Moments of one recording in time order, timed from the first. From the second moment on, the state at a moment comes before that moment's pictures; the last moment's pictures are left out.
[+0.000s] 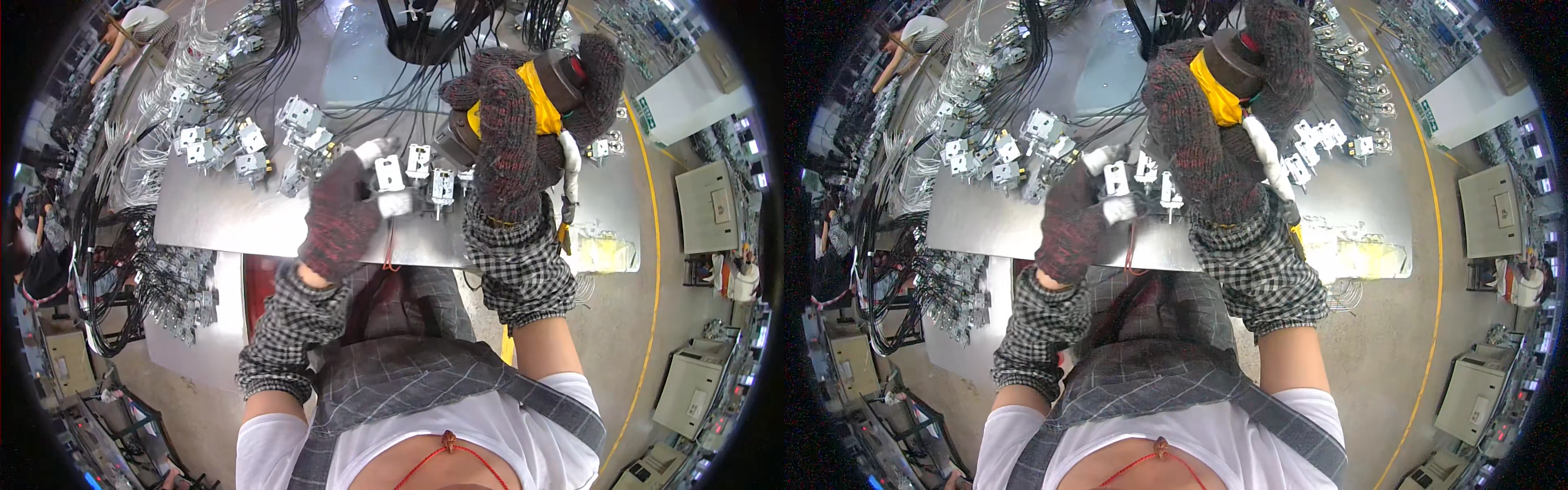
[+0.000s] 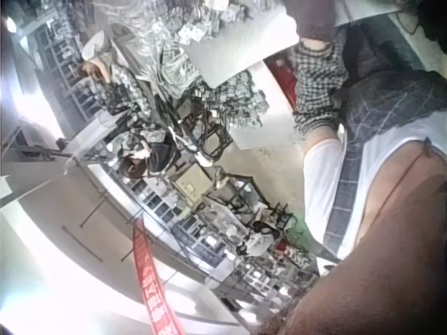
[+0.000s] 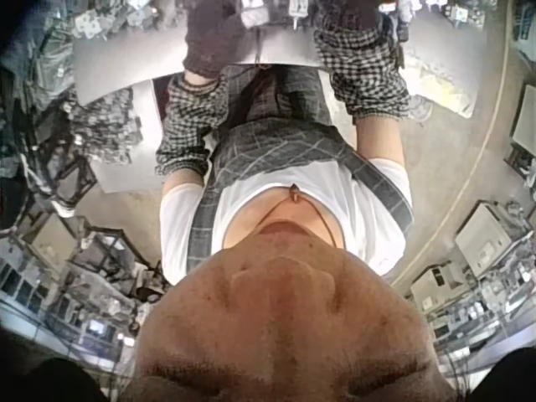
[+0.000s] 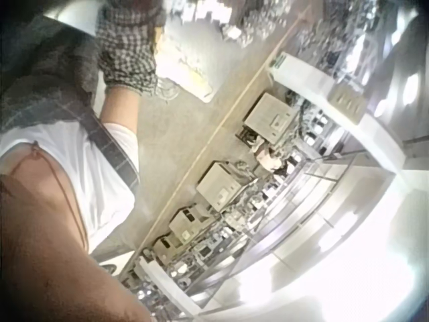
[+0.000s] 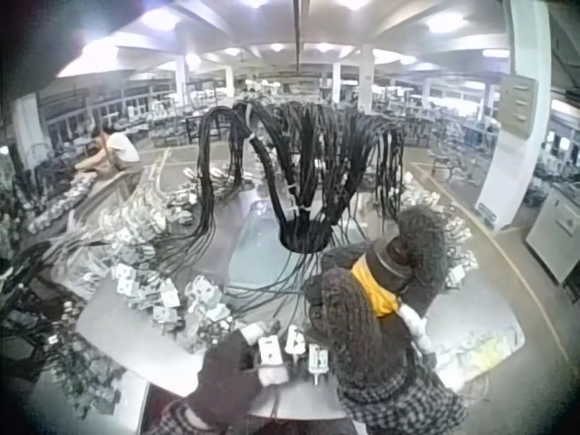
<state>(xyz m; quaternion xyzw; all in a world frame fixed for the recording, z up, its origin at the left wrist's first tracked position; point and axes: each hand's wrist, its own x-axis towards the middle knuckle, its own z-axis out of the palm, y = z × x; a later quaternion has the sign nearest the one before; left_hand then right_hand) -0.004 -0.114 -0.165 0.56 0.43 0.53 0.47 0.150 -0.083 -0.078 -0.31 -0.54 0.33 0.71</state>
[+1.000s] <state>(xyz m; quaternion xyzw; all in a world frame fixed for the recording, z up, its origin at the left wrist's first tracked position) -0.008 -0.079 -0.137 0.79 0.45 0.31 0.26 0.160 -0.066 -0.081 -0.11 -0.52 0.34 0.78</state>
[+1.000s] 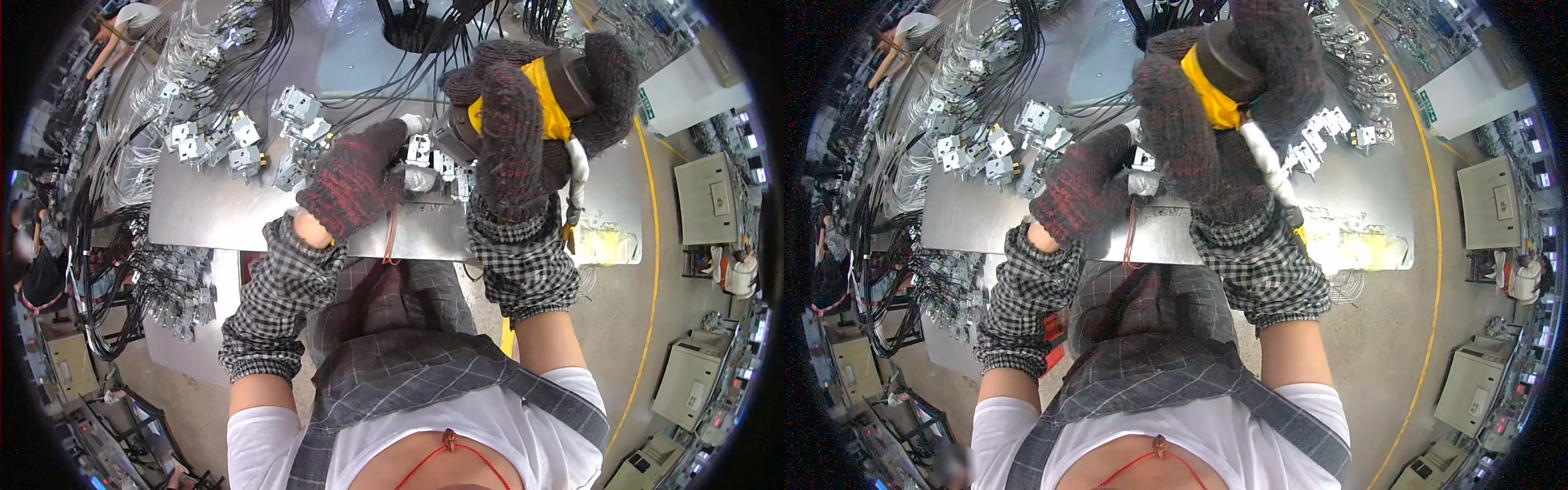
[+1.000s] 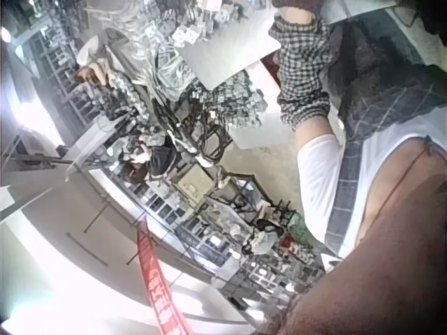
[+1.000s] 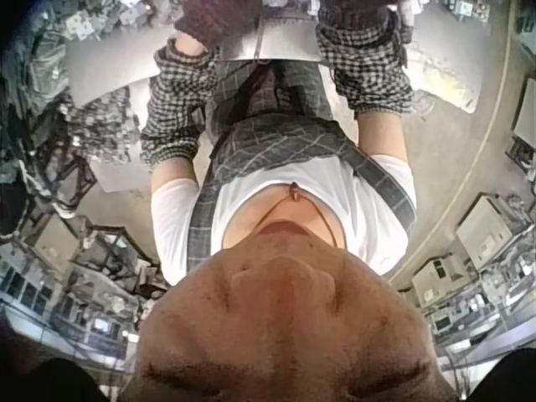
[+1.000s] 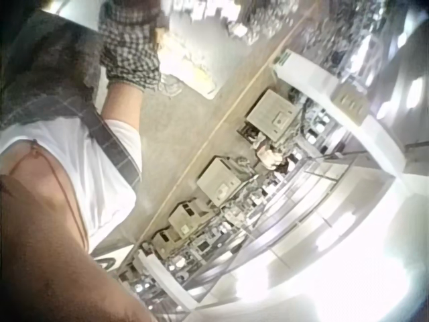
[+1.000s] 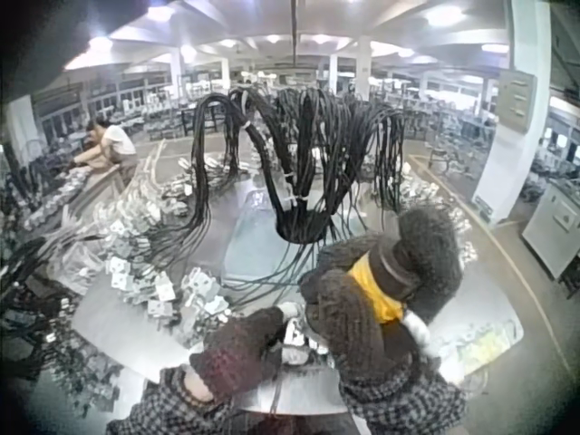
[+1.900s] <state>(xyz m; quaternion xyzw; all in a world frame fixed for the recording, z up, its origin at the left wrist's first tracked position) -0.045 -0.145 -0.085 0.80 0.48 0.34 0.10 0.162 -0.060 -0.096 -0.18 -0.56 0.36 0.72</state>
